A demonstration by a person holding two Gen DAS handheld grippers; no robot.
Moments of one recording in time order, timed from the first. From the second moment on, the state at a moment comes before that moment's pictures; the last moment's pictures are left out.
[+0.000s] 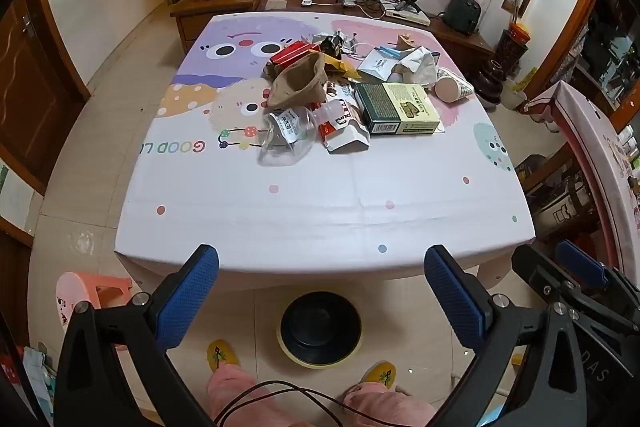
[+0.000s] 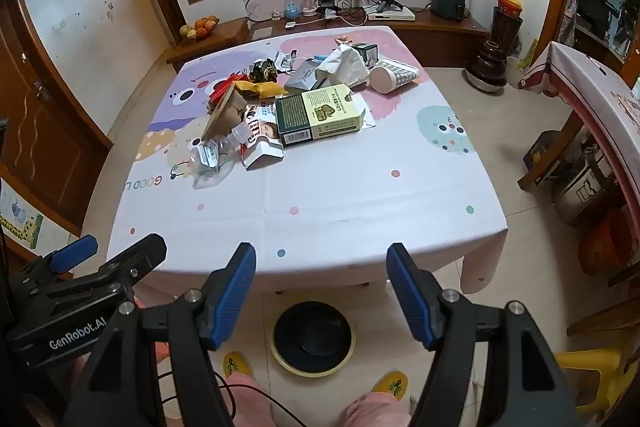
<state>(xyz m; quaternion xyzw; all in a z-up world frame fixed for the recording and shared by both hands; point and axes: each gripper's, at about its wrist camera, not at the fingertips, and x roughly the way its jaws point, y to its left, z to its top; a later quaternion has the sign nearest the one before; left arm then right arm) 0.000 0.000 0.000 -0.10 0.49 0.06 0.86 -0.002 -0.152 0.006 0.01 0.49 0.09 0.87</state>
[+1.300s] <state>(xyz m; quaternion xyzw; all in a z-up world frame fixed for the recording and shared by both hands) -0.001 0.000 -0.008 -0.09 0.52 0.05 0.85 -0.002 -0.145 0.002 0.02 0.50 0.10 0.86</state>
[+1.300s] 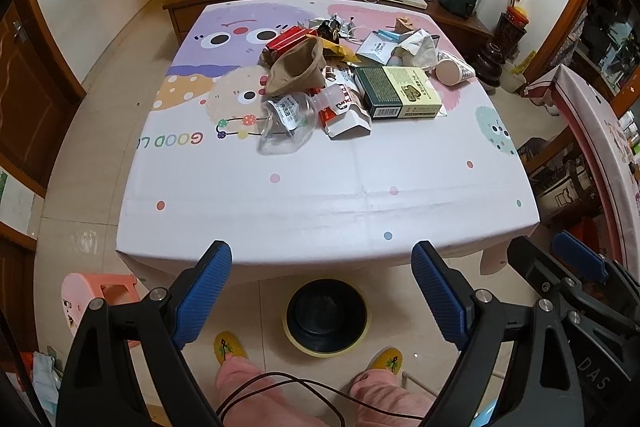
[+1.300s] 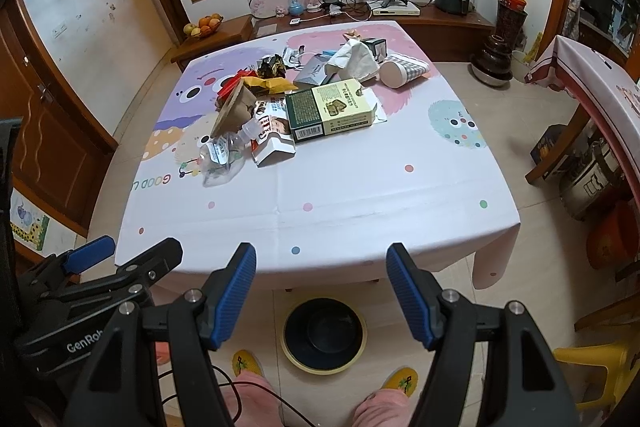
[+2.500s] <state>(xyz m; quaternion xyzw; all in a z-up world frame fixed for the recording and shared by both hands) -0.009 0.010 -0.009 -0.09 0.53 0.06 0.84 -0.006 -0.133 0.003 0.01 0.50 0.10 0.86</state>
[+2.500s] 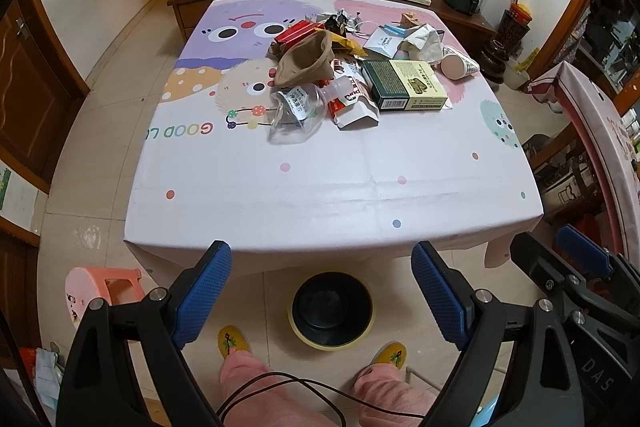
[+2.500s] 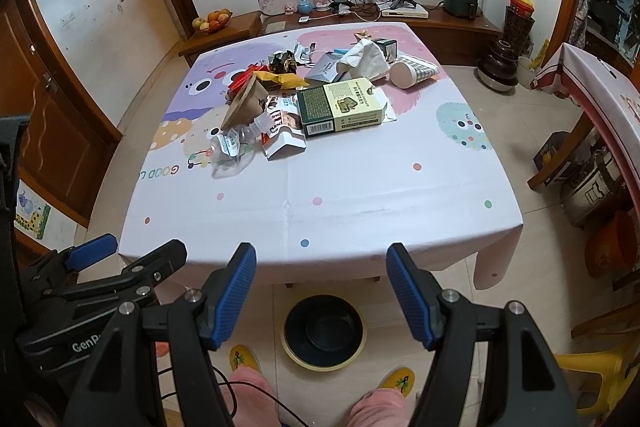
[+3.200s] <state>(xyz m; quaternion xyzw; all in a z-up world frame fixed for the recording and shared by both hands) 0.005 0.040 -0.003 -0.08 0.53 0.05 0.84 0.012 -0.124 0.001 0.01 0.52 0.08 0.85</state>
